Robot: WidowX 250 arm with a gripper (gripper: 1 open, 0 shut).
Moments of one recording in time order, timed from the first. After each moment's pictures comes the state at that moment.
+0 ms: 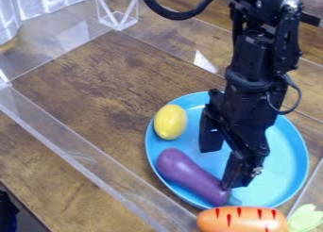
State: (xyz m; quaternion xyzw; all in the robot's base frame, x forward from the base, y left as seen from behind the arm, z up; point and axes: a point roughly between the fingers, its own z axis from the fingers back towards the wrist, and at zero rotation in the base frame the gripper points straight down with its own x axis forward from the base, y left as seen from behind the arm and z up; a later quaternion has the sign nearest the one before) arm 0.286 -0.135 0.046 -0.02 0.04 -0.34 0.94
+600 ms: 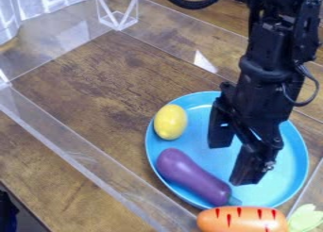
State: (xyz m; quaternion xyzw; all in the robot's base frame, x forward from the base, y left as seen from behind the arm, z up) arm 0.279 -0.141 0.061 -0.02 0.08 -0.35 0.93
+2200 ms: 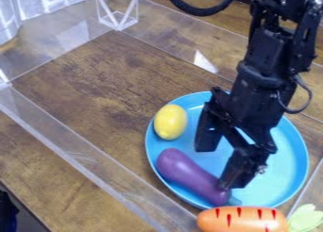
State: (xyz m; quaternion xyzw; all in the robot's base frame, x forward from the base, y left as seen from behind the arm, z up) arm 0.273 -0.124 0.056 0.01 0.15 -0.32 0.93
